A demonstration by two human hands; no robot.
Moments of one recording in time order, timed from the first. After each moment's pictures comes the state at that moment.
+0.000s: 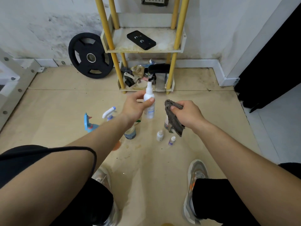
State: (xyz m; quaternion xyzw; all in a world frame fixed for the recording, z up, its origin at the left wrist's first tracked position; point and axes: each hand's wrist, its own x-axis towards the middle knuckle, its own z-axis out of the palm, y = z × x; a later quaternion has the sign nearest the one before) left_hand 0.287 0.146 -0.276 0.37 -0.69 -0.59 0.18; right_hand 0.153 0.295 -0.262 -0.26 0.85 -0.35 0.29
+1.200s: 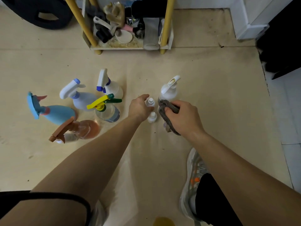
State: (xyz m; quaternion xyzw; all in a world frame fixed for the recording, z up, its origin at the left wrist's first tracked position) left_hand 0.199 0.138 -0.547 0.45 -0.78 -0.42 -0.05; right_hand 0.121 0.293 -0.445 -0.24 0.87 -0.32 0.29
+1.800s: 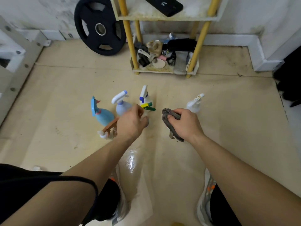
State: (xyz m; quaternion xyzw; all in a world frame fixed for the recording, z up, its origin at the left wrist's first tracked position) left_hand 0.349 0.121 -0.411 0.48 -0.84 -0.24 0.08; right_hand 0.194 0.251 -0.377 -0.29 0.84 -0.33 0.31
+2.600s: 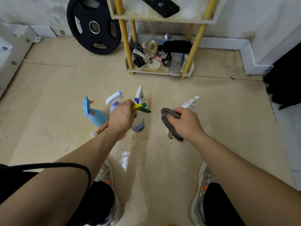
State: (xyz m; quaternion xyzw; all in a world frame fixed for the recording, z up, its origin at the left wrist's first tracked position) left_hand 0.341 0.080 -0.427 0.45 -0.87 -0.21 0.01; right_hand 0.183 0.251 -0.363 -0.28 0.85 -0.31 0.32
